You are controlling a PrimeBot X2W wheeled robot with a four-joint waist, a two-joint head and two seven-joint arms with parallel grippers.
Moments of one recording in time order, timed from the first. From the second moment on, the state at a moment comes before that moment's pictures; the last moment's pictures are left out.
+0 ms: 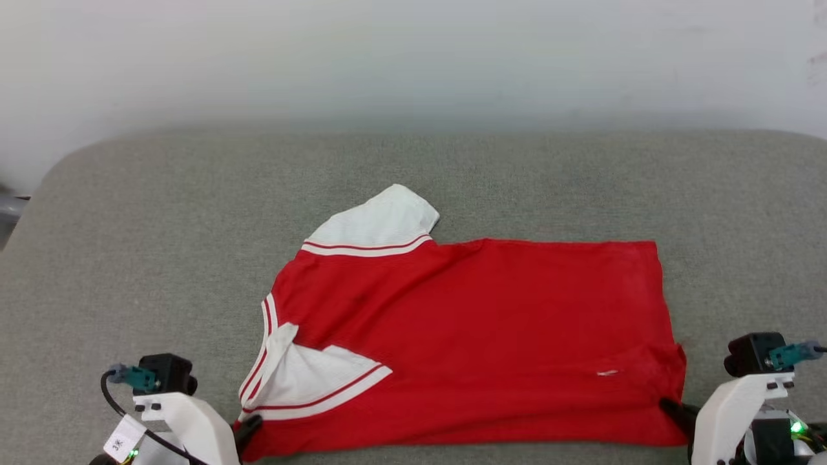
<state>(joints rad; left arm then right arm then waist) -0.03 0.52 -0.31 0.07 -0.88 0.10 0.52 -0.02 -0.28 0.01 0.11 0.50 0.13 0.68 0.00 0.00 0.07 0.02</state>
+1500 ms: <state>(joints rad) -0.64 0.44 -0.29 0.26 -0.64 0.05 0.13 -0.14 -0.08 -0.05 -0.18 0.23 0.13 0.04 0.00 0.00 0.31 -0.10</state>
